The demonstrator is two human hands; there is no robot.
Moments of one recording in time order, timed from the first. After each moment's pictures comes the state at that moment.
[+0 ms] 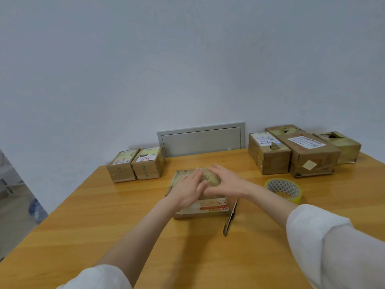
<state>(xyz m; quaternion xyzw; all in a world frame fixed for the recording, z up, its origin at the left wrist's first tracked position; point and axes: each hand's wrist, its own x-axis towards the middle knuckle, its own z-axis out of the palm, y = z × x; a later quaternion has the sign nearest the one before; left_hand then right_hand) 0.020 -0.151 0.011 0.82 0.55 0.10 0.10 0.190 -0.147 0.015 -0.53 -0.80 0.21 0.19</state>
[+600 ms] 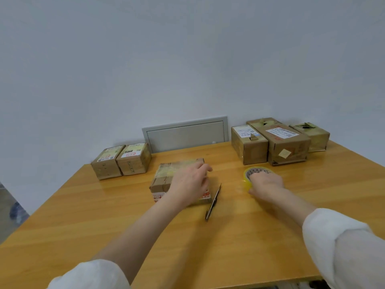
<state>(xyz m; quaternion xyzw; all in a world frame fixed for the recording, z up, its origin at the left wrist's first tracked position) 0.070 -0.187 0.017 0.87 0.45 0.17 -0.11 0.298 -0.183 -0.027 -0.76 -0.65 -0.01 0.00</state>
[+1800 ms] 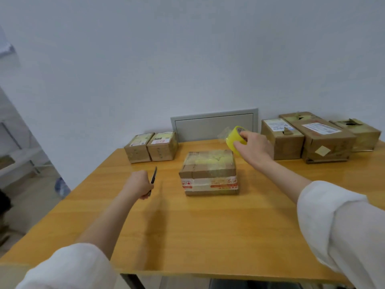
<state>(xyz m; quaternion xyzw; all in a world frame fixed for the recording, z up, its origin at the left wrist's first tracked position) -0.121 -0.176 0.007 0.59 0.79 0.09 0.11 0.205 -0.156 0.035 -0.65 -0.64 0.03 0.40</state>
